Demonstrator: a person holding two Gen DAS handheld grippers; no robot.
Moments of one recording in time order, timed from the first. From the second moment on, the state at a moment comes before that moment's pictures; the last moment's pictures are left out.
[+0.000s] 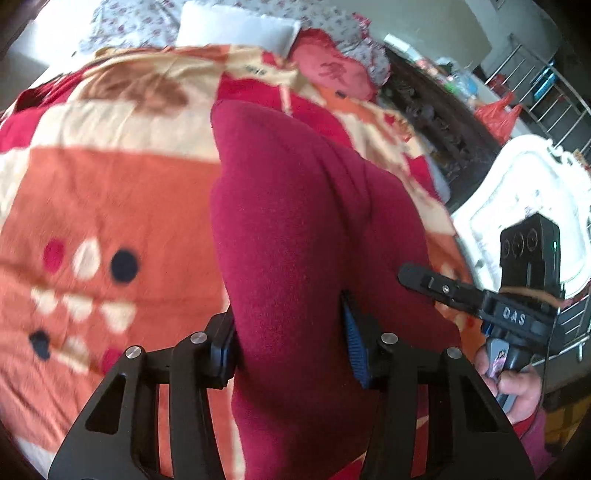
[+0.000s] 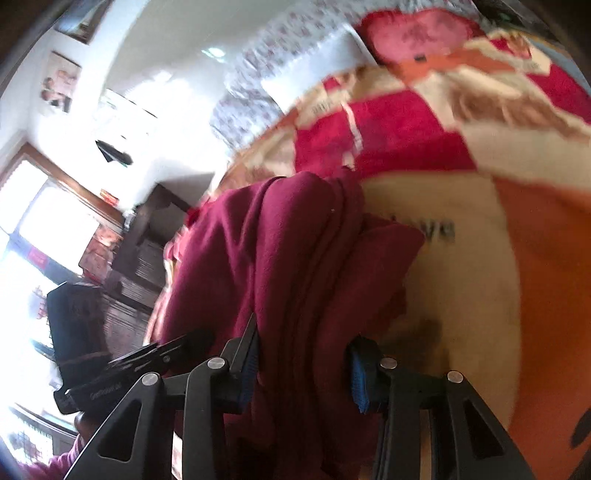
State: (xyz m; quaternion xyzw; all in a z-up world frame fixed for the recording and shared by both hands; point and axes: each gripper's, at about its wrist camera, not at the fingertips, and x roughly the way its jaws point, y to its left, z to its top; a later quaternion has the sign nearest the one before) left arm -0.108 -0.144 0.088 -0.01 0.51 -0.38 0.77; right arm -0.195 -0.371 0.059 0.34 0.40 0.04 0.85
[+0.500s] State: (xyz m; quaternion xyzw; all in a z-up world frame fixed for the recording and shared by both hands) left arm -0.123 -0.117 0.094 0.01 0.47 -0.32 0.82; right arm -0.218 -0.285 0.106 0.16 0.40 0.05 0.90
